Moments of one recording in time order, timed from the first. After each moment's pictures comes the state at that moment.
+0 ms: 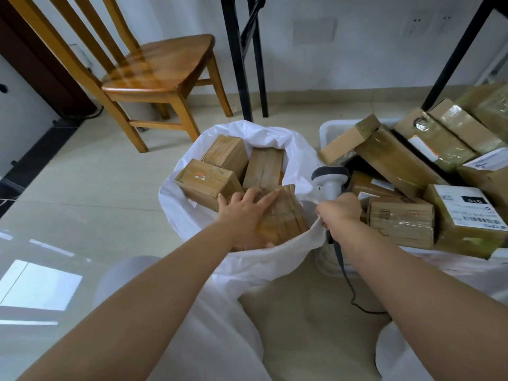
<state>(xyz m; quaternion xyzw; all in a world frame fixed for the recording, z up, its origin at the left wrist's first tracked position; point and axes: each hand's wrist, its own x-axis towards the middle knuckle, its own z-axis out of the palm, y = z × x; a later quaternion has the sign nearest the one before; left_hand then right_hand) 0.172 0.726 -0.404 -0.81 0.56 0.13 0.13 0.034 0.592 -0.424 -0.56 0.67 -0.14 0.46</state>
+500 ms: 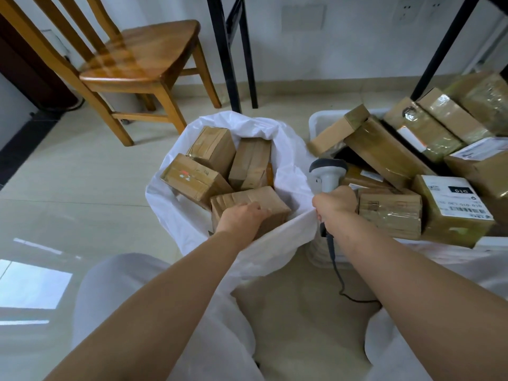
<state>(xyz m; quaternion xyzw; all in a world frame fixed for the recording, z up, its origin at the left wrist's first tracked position) 0.148 0.715 -0.439 -0.81 0.57 0.12 0.11 0.024 0.582 -0.426 -0.53 0.68 -0.14 0.49</state>
